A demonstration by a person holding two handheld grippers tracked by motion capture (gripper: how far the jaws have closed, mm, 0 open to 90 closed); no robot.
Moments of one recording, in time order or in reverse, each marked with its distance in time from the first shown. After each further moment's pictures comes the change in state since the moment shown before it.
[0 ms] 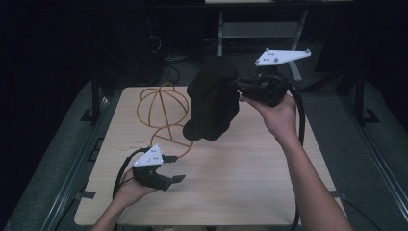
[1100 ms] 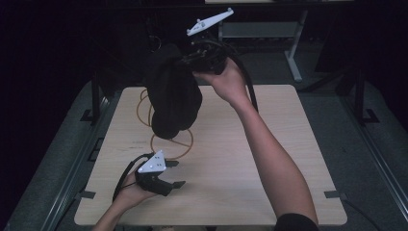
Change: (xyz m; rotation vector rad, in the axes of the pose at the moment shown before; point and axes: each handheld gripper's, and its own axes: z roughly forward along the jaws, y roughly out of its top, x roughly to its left) left arm -0.003 -0.012 0.010 0.062 -0.008 0.069; right arm 0.012 0.080 0.116 0.148 0.128 -0.096
